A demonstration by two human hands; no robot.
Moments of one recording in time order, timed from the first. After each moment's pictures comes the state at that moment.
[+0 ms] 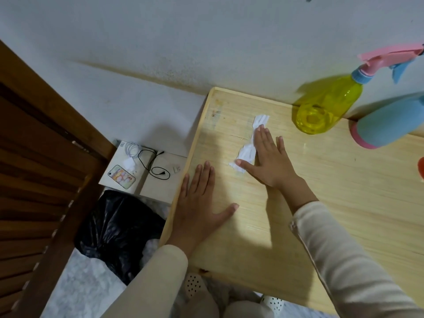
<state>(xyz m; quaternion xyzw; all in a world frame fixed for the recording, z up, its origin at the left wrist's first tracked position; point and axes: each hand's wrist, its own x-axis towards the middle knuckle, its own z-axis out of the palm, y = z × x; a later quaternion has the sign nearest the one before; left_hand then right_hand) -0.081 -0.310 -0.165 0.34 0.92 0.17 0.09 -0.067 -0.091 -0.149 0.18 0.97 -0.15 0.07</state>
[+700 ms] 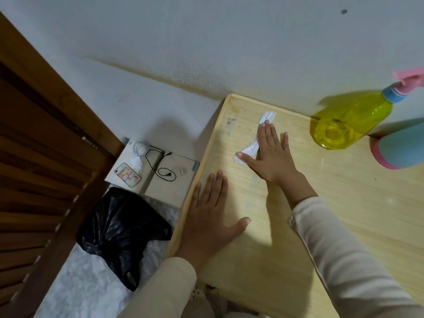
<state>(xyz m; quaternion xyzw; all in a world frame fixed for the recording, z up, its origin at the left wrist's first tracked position) -0.080 -0.307 -0.172 0.33 0.92 0.18 0.07 -0.118 -0.094 -0.150 0.17 0.97 -0.13 0.08</state>
